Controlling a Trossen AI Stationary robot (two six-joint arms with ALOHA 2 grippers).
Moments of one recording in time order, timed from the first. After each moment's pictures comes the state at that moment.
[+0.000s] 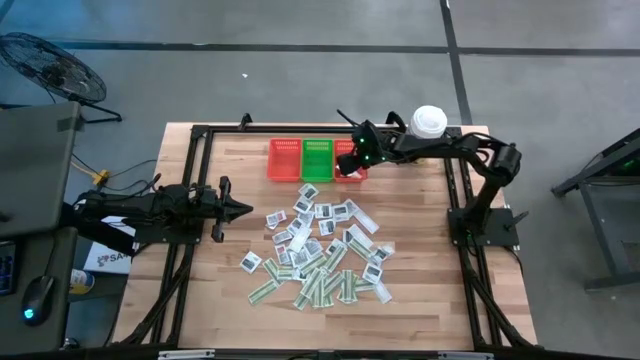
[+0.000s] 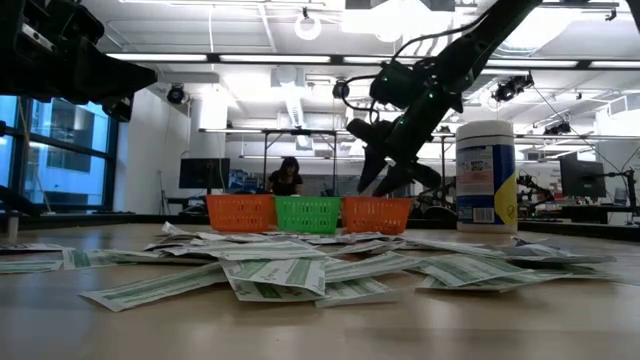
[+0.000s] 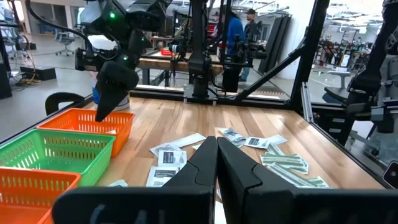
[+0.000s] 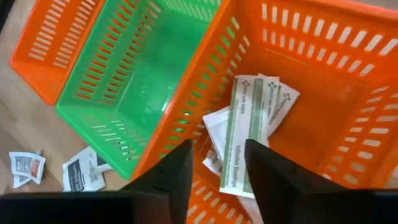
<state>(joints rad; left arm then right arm) -0.08 0.01 0.01 0.03 -0.09 -0.08 -0.52 1.74 1.03 -0.16 -0.11 0.65</state>
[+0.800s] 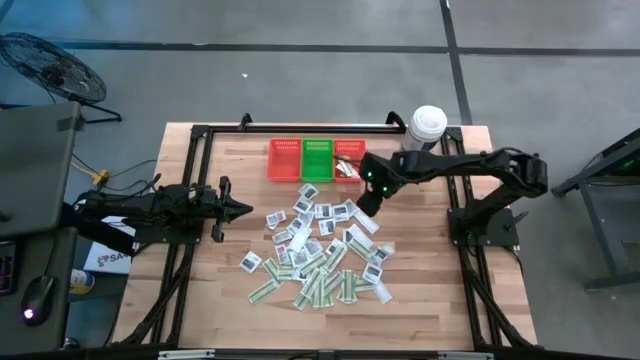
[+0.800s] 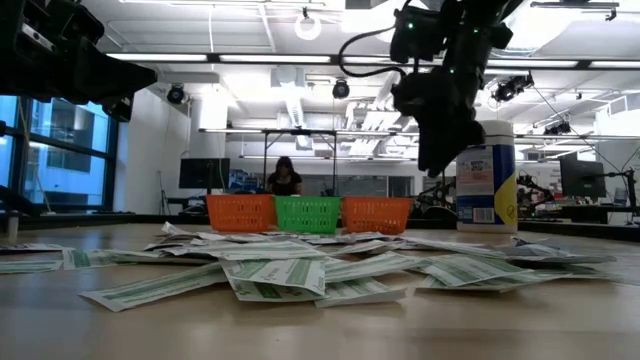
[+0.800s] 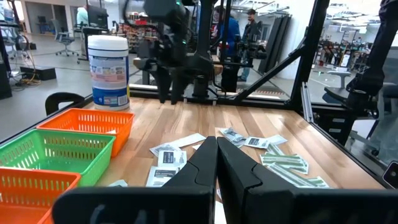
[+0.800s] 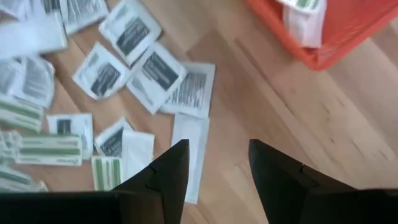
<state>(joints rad) -0.08 0.01 0.01 0.03 -0.09 -0.08 -0.24 1.52 1.03 -0.71 -0.04 0.46</state>
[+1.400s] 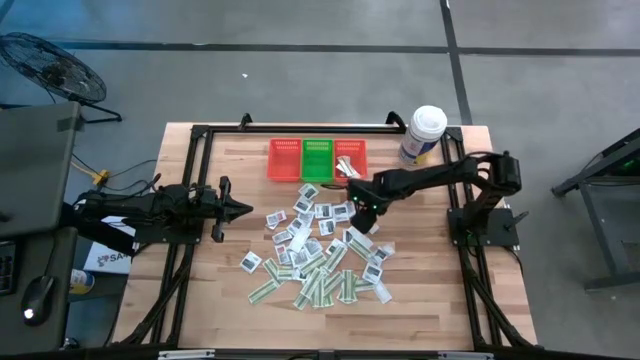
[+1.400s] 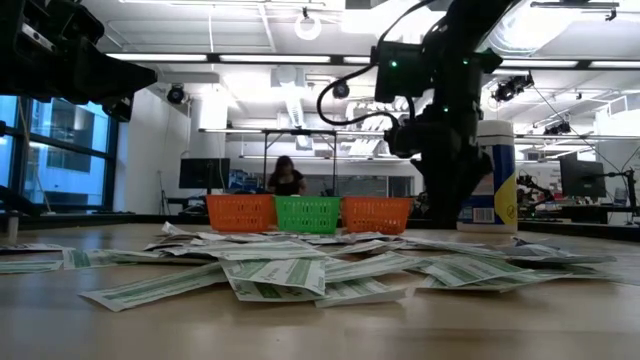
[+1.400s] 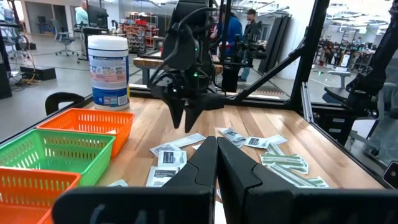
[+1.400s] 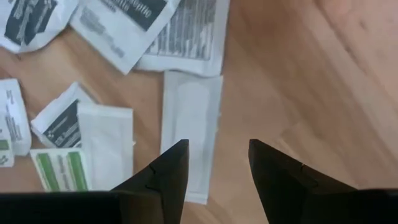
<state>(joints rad) -0.08 0.01 0.01 0.03 -0.09 -0.08 -0.13 1.72 1.03 -0.70 -0.01 0.61</state>
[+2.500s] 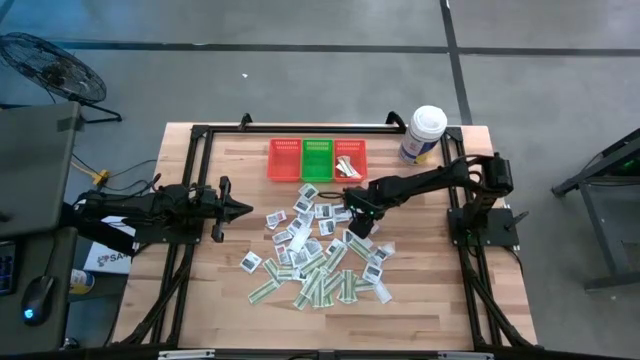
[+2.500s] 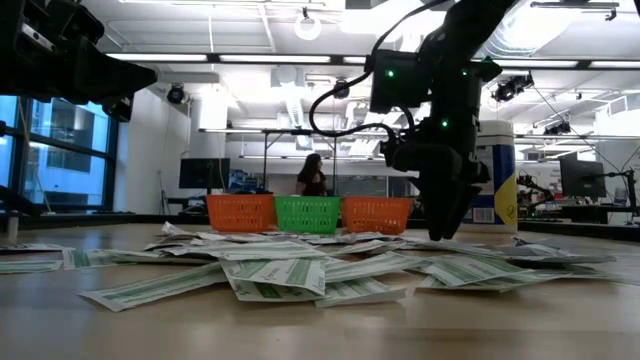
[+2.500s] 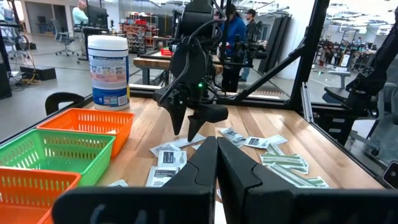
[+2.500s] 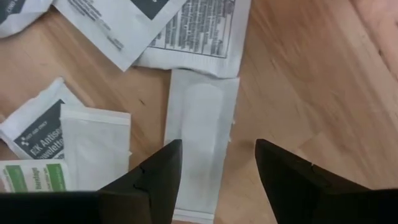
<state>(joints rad) -0.08 0.01 0.01 0.03 -0.09 -0.08 -0.08 1.79 1.03 -0.66 0.05 0.60</state>
